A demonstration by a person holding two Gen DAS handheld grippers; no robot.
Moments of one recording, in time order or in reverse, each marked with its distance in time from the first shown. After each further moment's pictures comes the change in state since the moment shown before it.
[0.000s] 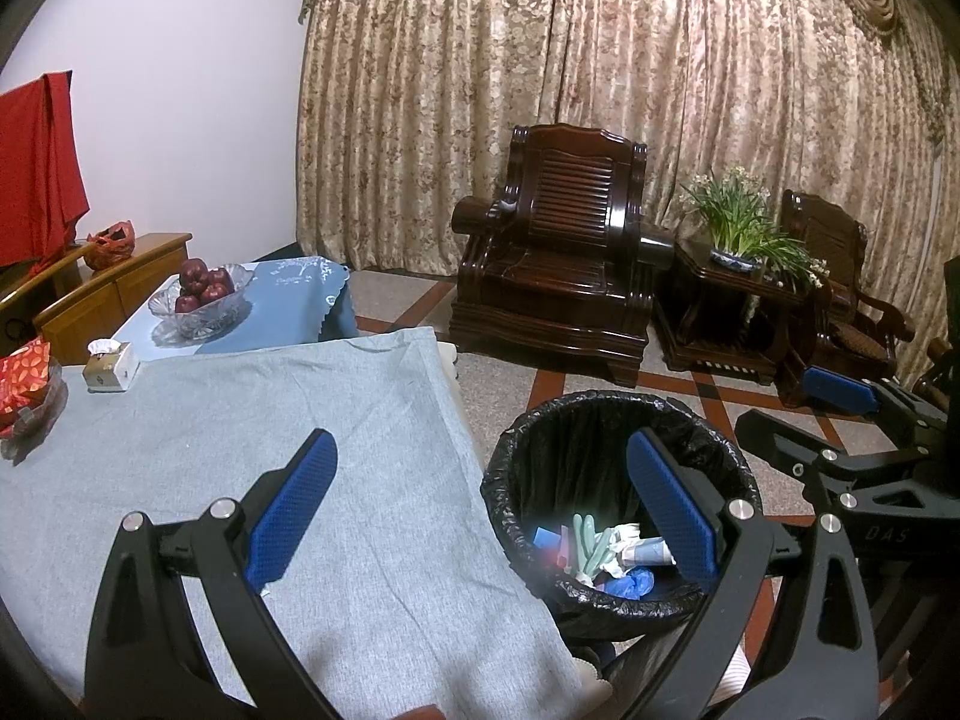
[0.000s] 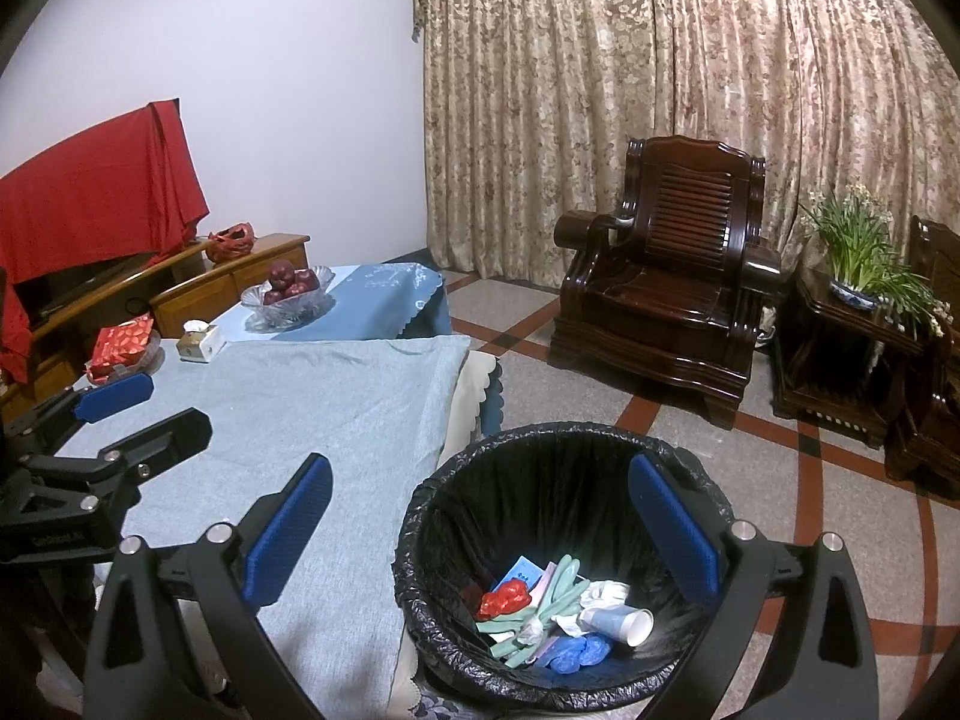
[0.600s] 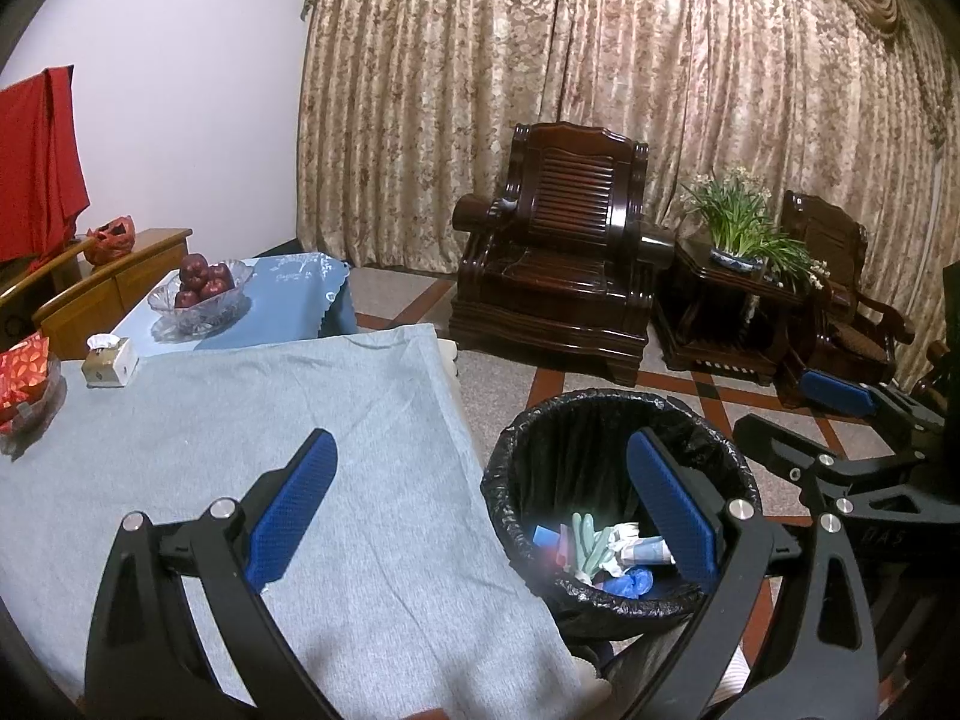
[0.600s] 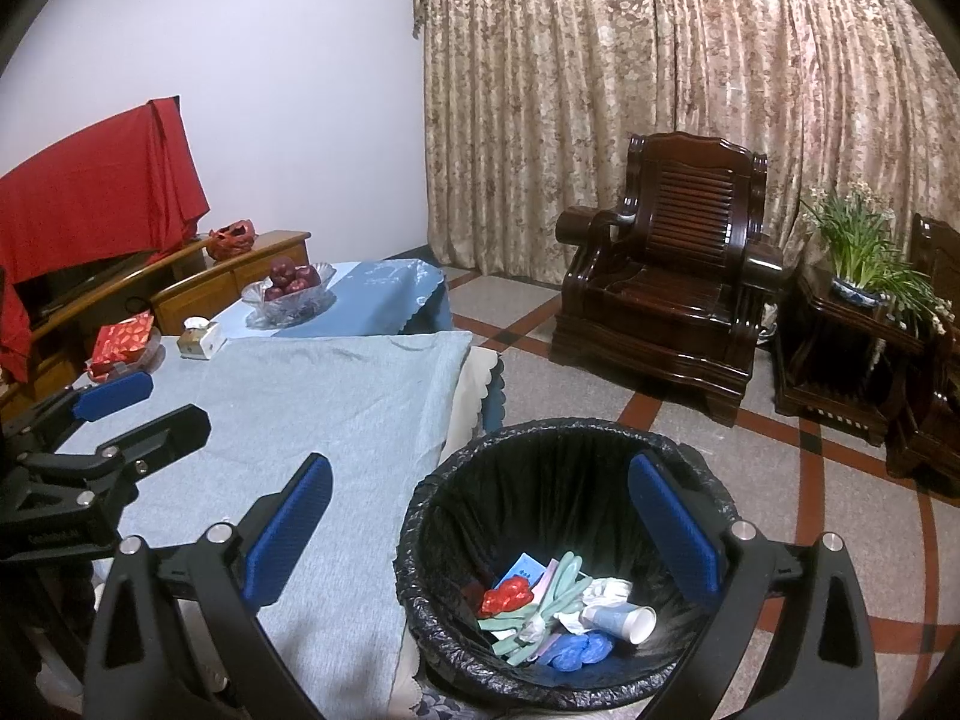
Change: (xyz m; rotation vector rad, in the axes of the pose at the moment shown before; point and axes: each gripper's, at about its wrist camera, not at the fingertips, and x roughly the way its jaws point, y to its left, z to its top) left arm 0.000 0.000 0.001 0.000 0.001 0.001; right arm -0.002 -0.002 0.003 -0.001 0.005 0.004
